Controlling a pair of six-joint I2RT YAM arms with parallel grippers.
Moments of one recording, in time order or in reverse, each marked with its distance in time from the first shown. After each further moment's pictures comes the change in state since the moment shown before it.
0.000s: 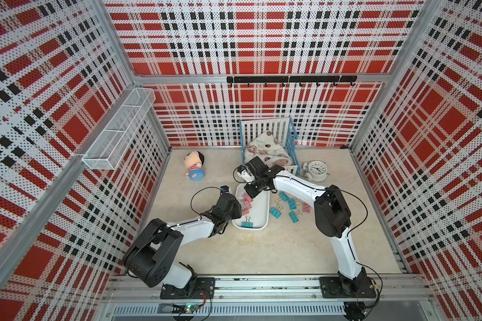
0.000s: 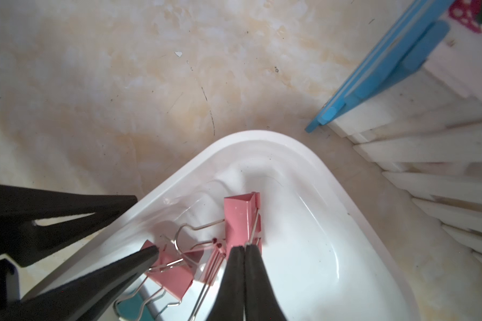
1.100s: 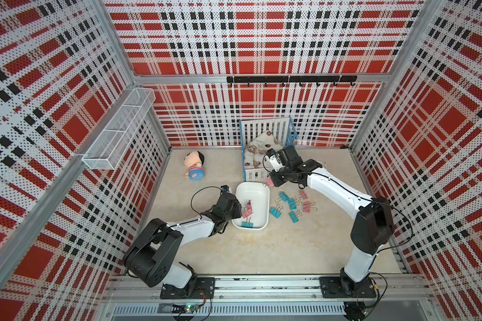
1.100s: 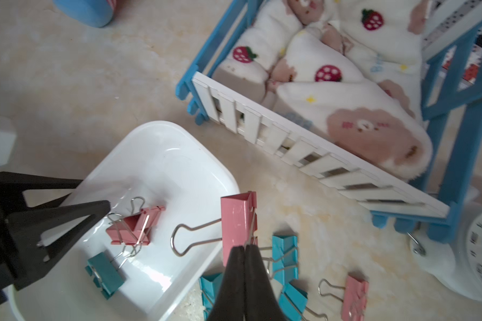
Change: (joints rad) left arm 0.000 0.000 0.014 -0.016 -0.005 0.005; right arm -0.192 -0.411 -0.314 0.066 0.119 0.027
